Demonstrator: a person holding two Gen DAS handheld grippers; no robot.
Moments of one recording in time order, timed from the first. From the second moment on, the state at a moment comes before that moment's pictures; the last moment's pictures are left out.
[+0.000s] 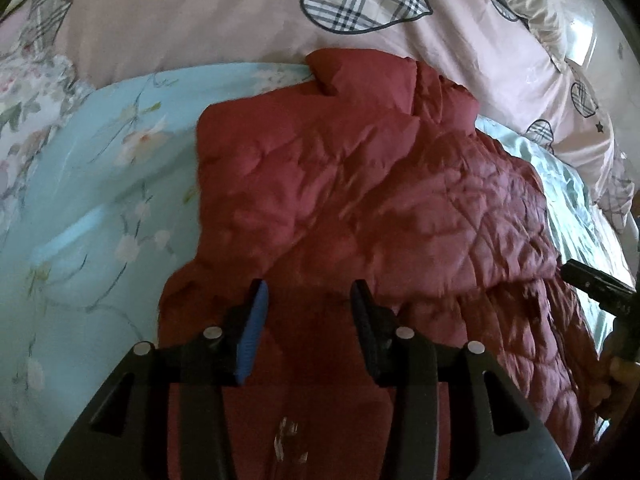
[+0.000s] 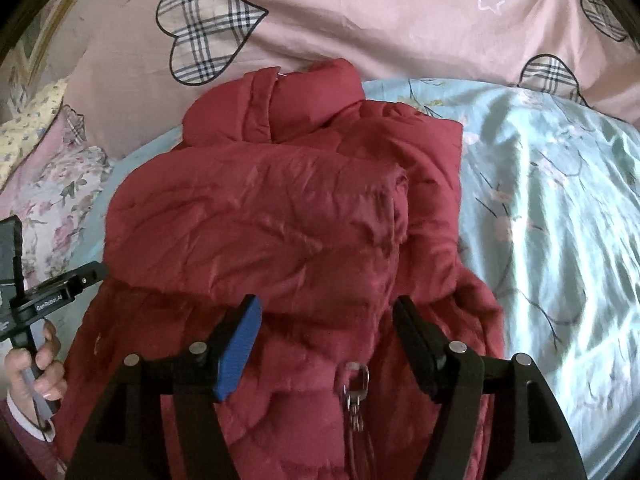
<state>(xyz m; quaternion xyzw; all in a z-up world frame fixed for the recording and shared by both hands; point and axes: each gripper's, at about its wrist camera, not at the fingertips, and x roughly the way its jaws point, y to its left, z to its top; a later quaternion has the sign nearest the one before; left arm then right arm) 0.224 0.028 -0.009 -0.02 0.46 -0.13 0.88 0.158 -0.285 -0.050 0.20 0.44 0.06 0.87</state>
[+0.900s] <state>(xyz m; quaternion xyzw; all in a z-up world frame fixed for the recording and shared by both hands) 0.123 0.094 -0.012 -0.09 0.49 -0.11 0.86 0.041 -0.305 -0.046 0.27 0.45 0.05 0.85</state>
